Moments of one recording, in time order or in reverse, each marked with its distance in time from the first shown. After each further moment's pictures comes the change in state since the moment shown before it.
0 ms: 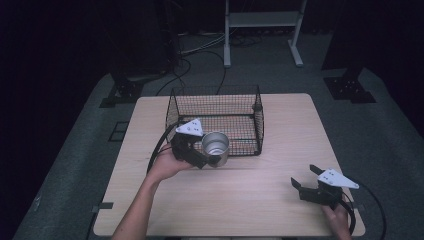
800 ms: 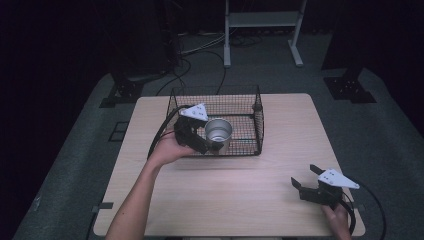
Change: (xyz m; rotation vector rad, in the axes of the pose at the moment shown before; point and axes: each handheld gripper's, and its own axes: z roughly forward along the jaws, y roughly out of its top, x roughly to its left) left arm 0.019 0.036 -0.004 0.037 0.010 0.030; right arm 0.000 0.000 0.000 -0.003 -0.003 0.004
